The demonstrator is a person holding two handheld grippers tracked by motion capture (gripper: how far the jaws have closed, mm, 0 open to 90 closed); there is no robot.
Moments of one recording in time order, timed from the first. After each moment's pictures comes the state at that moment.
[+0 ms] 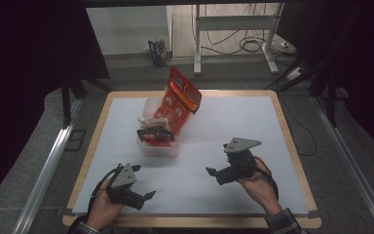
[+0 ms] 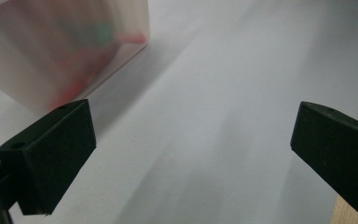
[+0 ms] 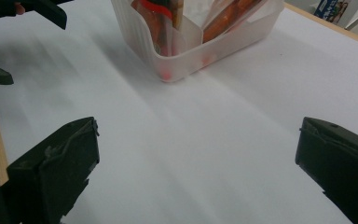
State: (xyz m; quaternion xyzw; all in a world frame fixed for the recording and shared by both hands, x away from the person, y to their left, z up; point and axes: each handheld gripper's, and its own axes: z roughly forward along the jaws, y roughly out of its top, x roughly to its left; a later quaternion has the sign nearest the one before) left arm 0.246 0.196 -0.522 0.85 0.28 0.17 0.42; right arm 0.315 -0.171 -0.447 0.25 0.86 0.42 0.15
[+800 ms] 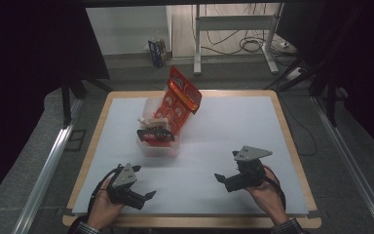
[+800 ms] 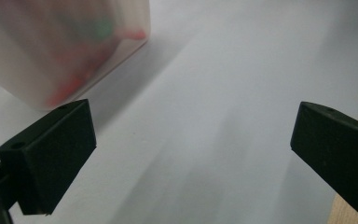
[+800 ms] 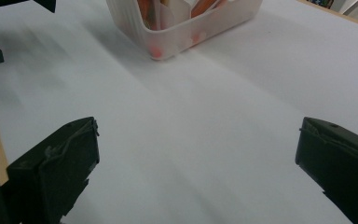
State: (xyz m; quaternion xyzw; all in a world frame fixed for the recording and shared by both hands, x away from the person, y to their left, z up) left arm 0.245 0.195 -0.522 0.85 0.29 0.17 0.42; right arm 0.301 -0.197 -0.465 0.27 0.85 0.43 0.15
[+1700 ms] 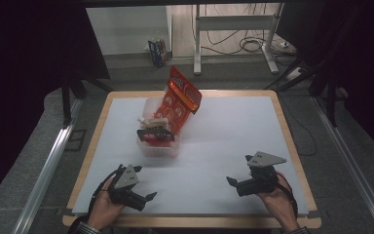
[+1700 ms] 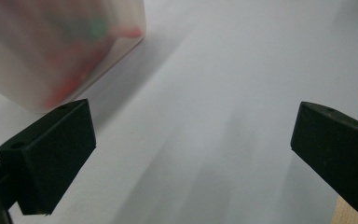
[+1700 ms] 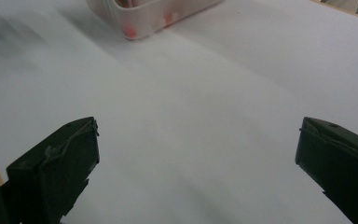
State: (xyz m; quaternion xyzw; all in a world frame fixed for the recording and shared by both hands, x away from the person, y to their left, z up) left arm 0.244 0.192 -0.523 0.85 0.27 0.17 0.41; right arm 0.289 -0.231 -0.473 0.30 0.84 0.42 0.18
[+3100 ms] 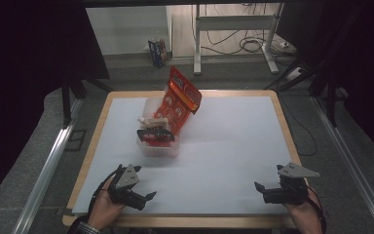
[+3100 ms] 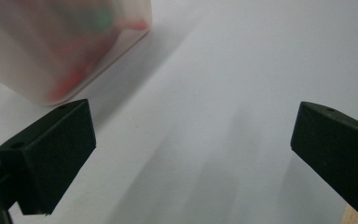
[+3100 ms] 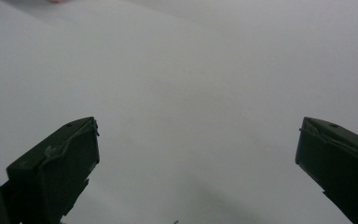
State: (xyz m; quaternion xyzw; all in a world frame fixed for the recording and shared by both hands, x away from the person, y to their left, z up) left arm 0.246 0.191 -0.526 0.86 0.28 0.18 0.39; right arm 0.266 -0.304 -0.486 0.39 0.81 0.38 0.23
